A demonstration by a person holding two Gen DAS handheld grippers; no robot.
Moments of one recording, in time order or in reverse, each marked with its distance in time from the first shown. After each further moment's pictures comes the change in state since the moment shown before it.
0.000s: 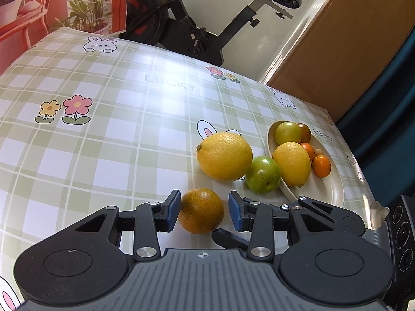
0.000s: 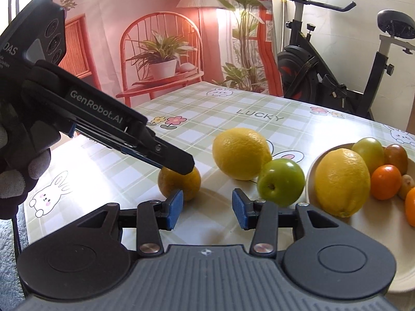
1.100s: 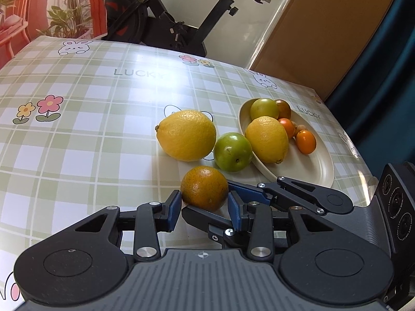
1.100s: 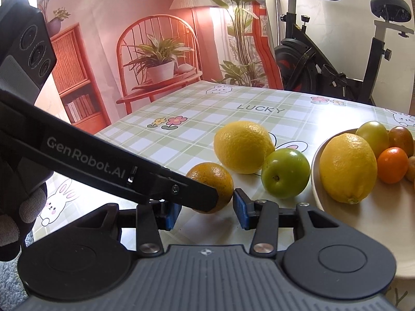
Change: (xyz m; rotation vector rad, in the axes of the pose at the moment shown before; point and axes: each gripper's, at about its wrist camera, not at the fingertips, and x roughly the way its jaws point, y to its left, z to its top) left arm 0.009 -0.039 -0.019 0.108 0.023 -0.005; right arm -0.005 -0.013 -0.008 0.102 -0.018 0.006
